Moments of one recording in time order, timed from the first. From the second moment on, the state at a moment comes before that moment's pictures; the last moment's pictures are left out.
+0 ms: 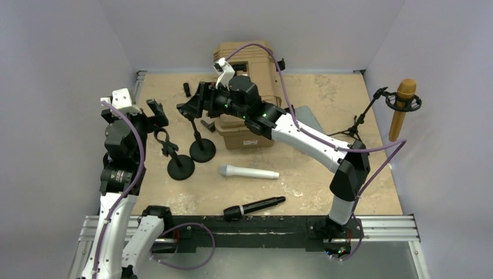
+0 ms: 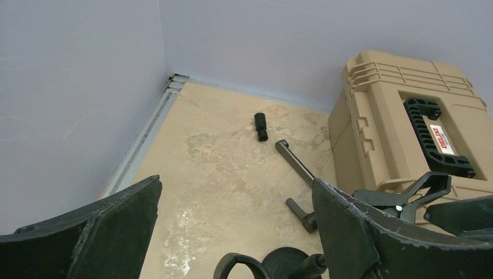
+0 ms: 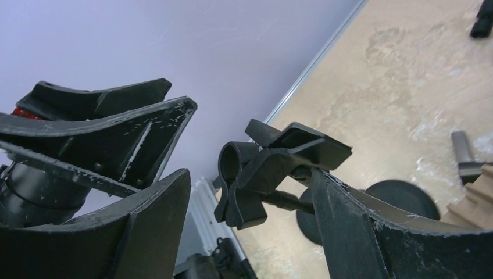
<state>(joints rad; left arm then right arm) -0.09 0.69 0.93 -0.29 -0.27 -0.15 0.92 1.79 1.73 -0.07 -0.15 0.67</state>
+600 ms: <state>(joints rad) -0.09 0.68 0.93 -0.30 -0.23 -0.15 0.91 1.82 1.71 -0.03 -0.10 0.88</state>
